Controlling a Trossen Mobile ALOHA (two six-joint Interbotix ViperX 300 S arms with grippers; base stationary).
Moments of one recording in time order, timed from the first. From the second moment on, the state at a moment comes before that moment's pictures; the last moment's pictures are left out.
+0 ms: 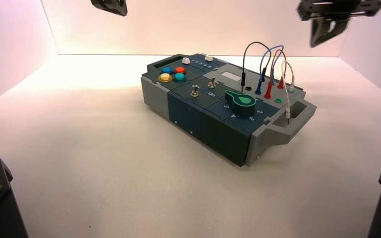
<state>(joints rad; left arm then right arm) -0.29 -0.11 0.68 -0.34 0.22 0.35 -0.02 -0.03 0.64 -0.06 0.48 -0.01</state>
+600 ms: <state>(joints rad) -0.31 -0.10 0.71 -0.34 0.19 0.34 -0.08 -0.07 0.66 -0.06 0.46 -0.01</state>
